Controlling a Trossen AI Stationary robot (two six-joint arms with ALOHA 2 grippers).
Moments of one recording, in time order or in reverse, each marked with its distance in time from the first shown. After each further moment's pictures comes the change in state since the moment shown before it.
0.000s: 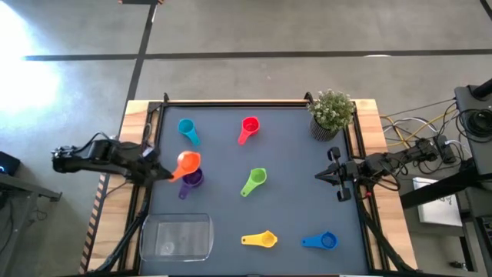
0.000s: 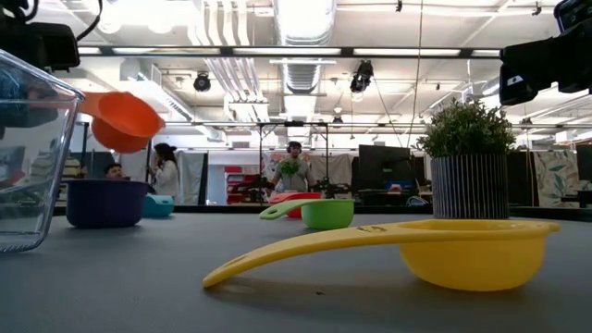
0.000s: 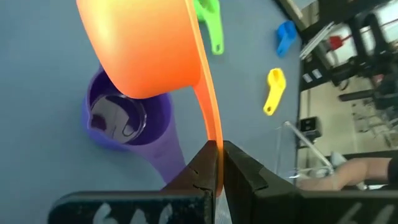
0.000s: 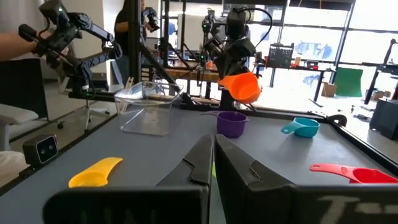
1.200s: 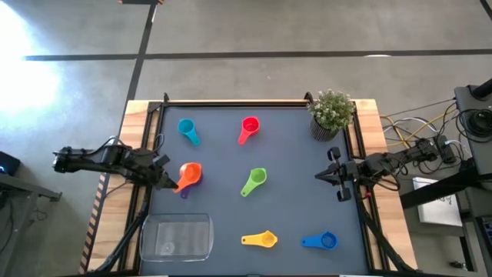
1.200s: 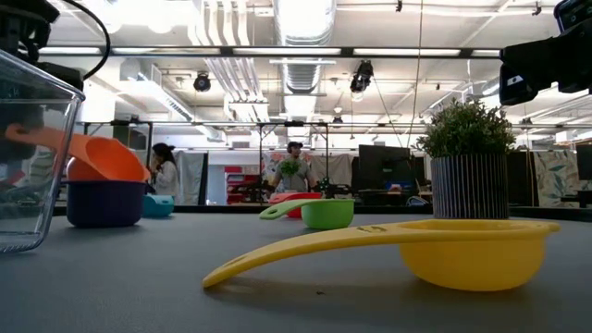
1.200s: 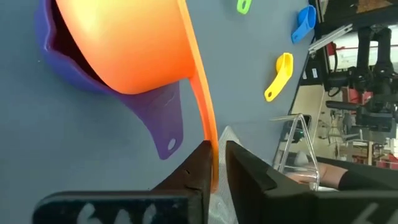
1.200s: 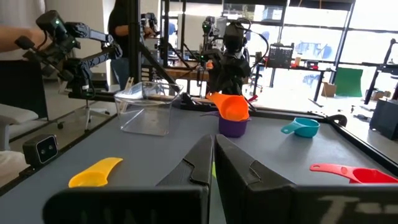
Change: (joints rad) left arm 0.000 0.008 -0.164 0.124 0.128 -0.289; right arm 0.000 0.000 0.000 0.000 0.000 0.000
